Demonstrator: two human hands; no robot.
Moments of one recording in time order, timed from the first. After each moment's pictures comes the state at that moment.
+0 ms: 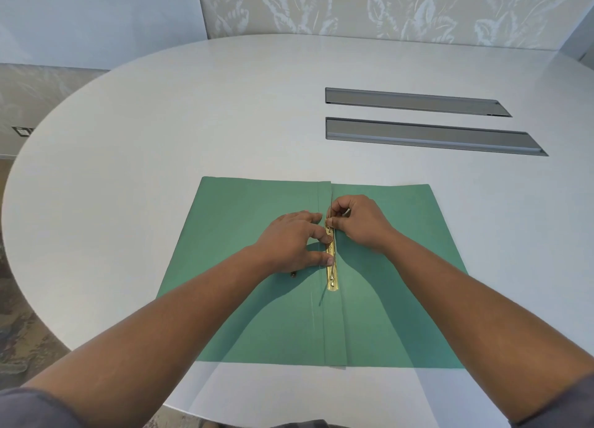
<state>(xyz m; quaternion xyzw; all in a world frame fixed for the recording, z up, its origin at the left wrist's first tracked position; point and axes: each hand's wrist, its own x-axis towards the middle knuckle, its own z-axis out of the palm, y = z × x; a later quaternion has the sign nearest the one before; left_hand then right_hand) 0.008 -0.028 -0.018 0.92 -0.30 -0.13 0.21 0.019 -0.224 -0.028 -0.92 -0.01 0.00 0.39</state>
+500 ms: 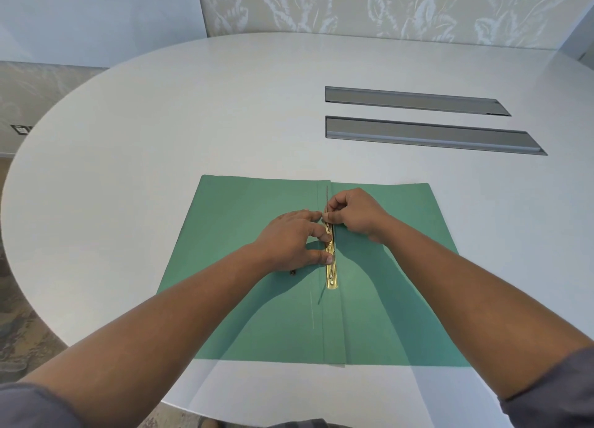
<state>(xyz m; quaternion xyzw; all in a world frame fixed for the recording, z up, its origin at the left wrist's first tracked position) 0.007 -0.027 -0.017 0.92 -0.30 -0.13 0.22 0.030 -0.221 -0.016 -0.90 0.04 0.09 0.43</state>
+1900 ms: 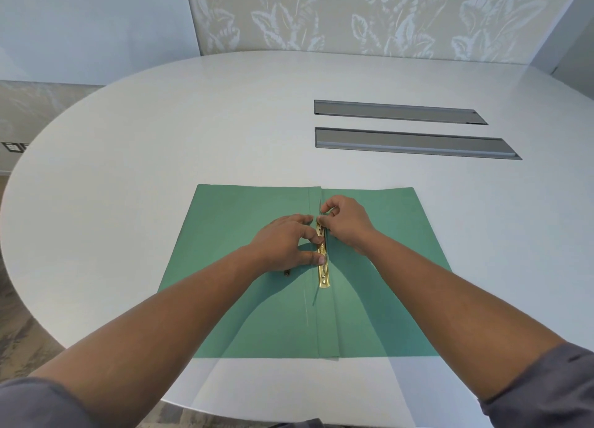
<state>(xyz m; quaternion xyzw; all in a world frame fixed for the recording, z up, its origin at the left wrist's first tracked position) 0.005 -0.025 -0.015 0.92 -0.29 -0.14 0.23 0.013 -0.207 -0.023 -0.90 0.11 -0.01 0.43</state>
